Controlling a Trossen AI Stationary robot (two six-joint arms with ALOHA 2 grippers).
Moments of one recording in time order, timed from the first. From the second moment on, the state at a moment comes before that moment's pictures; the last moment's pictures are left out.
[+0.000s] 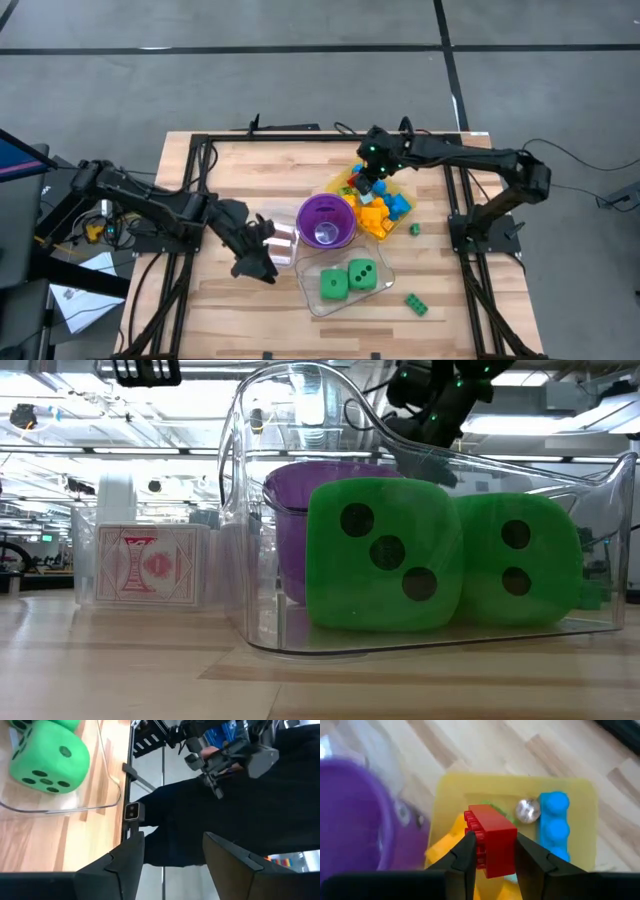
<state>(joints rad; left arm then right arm) -0.25 1.13 0.85 -0.14 0.44 -0.92 -0.38 1.50 1.17 -0.69 -0.03 0.33</state>
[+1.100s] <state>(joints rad) -0.31 1.13 0.80 -0.14 0.26 -0.96 -0.39 1.61 1.17 -0.62 -0.10 0.25</state>
